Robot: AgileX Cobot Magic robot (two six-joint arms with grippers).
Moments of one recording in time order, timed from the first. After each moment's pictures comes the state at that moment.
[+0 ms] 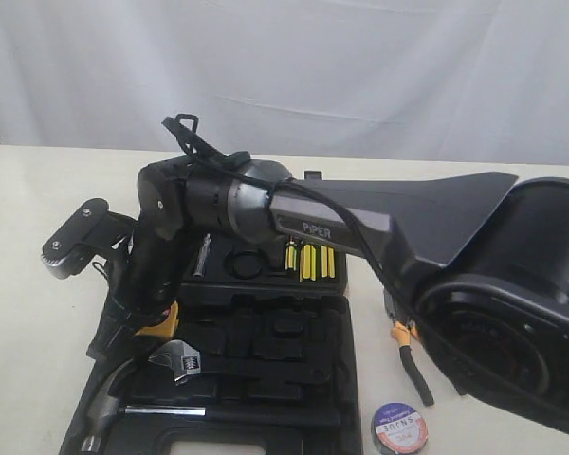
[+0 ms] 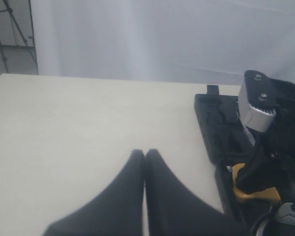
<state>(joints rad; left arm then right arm) -0.02 0.00 0.00 -0.03 0.27 -0.03 0.47 2.36 -1.92 0.21 0.79 -0.55</state>
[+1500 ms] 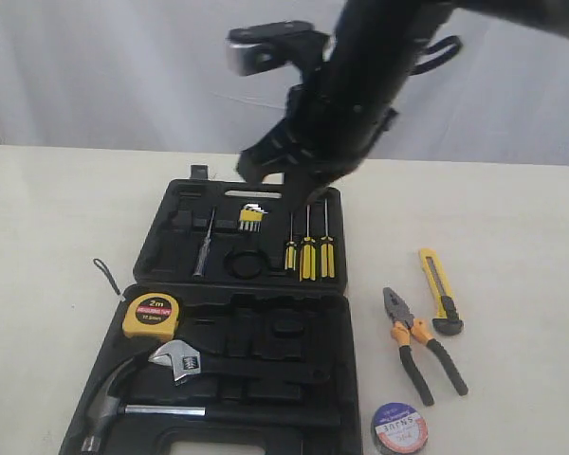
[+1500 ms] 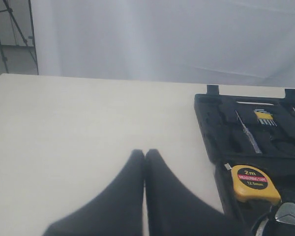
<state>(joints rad) -0.02 0.00 0.00 -0.03 0.27 -0.03 0.20 1.83 -1.72 0.17 1.20 -0.21</state>
